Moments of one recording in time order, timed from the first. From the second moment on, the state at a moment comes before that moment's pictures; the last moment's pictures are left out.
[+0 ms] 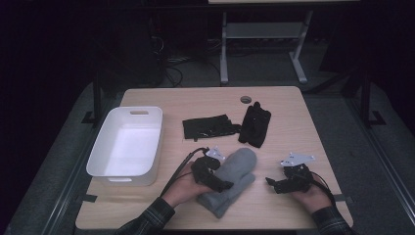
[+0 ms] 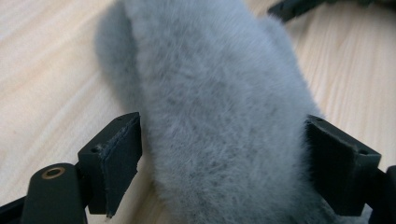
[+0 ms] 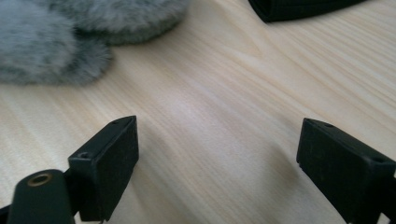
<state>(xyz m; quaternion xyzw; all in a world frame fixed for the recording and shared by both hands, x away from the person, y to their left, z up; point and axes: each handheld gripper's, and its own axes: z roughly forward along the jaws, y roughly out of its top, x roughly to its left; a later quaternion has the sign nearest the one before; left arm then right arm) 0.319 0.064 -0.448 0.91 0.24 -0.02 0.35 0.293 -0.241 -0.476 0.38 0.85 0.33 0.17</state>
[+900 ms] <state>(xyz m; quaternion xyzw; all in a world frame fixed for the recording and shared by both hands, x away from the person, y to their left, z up) 0.319 0.058 -0.437 0.93 0.19 -0.05 0.31 0.301 -0.251 -0.483 0.42 0.82 0.35 0.15</state>
